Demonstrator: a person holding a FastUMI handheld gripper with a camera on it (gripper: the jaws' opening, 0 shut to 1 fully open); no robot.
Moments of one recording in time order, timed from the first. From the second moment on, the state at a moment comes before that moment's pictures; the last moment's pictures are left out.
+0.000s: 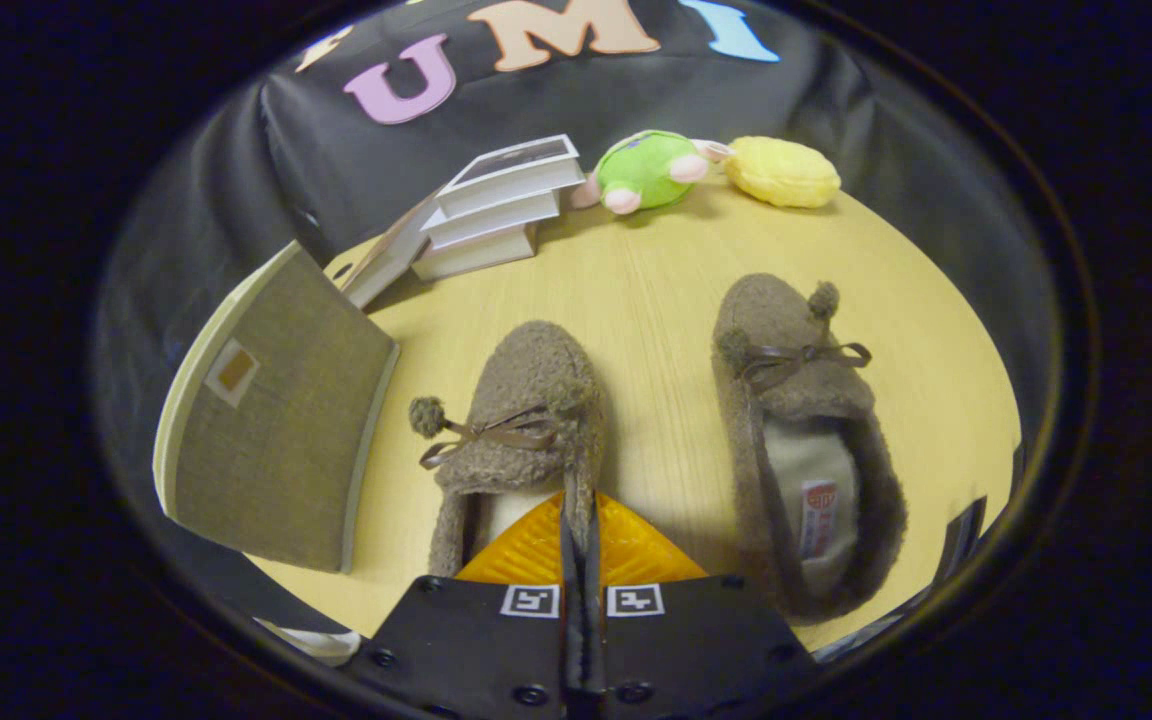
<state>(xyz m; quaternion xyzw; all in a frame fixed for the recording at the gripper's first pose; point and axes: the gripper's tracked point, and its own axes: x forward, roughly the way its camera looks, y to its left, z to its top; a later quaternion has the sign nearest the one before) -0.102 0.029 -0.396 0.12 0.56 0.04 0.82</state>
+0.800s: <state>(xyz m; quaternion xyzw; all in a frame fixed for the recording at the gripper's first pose) -0.062 0.080 -0.272 0.27 0.50 -0.02 0.82</state>
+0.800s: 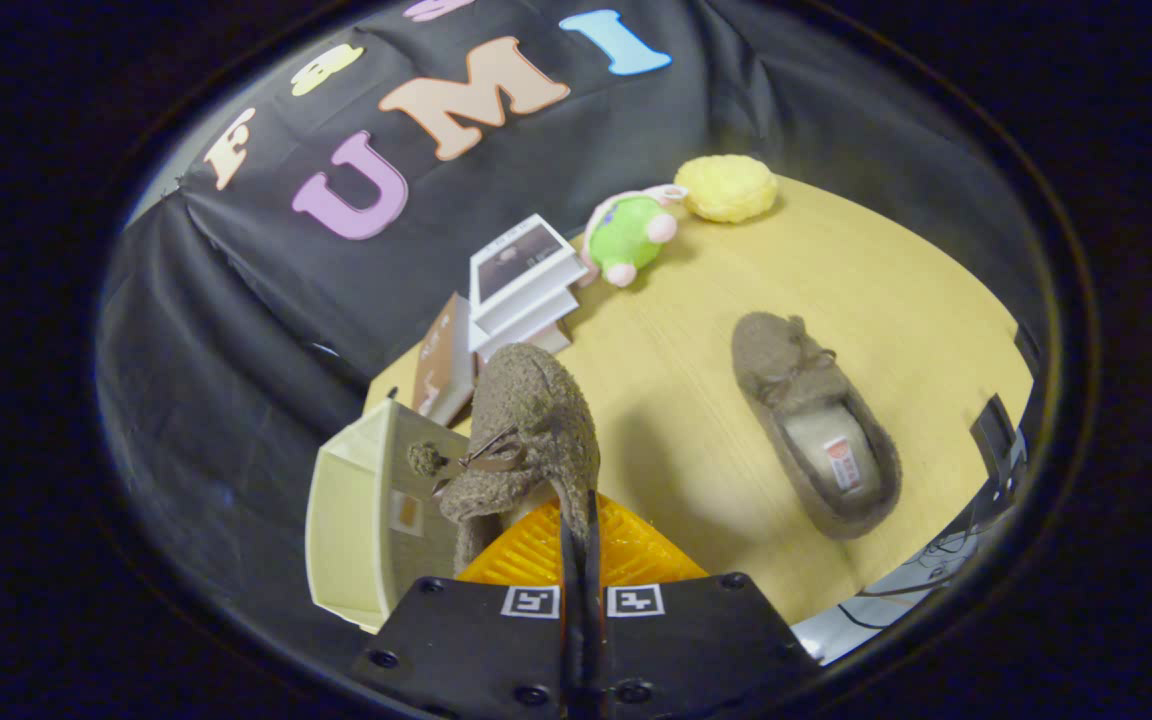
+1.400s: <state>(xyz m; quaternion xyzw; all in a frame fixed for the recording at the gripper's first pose) -0.038 0.248 -0.232 0.29 0.50 0.08 0.81</state>
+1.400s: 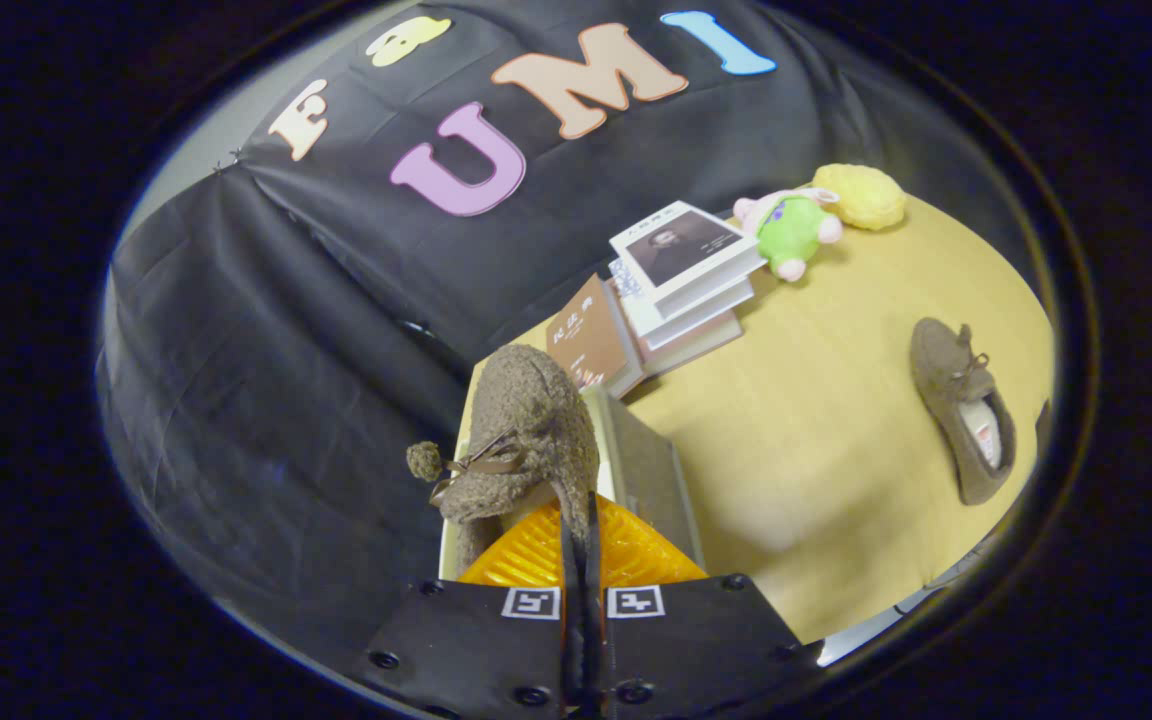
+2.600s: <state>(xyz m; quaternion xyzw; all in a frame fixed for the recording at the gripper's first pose) -0.081 0.370 -0.339 0.16 0.61 0.13 0.77</state>
